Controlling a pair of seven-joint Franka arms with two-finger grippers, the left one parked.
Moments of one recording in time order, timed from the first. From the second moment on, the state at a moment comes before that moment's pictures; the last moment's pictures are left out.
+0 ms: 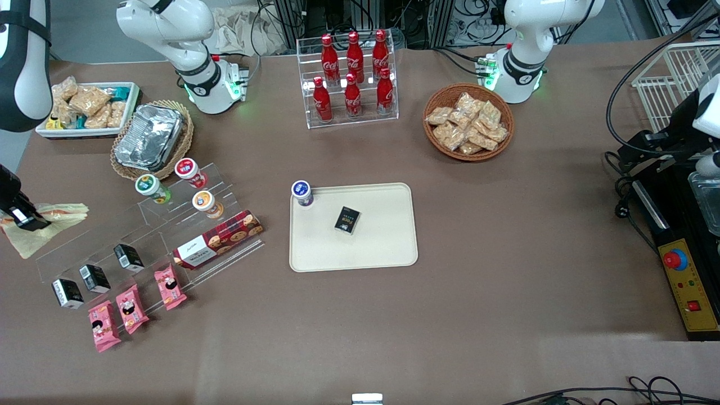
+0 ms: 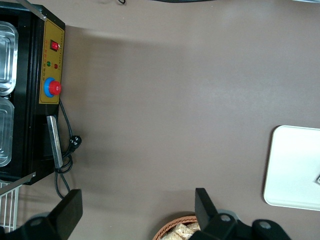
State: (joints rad) arm -0.06 -0.01 -0.13 -1.85 -0.13 2.01 0.63
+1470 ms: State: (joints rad) arm 0.17 -0.02 0.00 -1.73 -0.04 1.85 -0.07
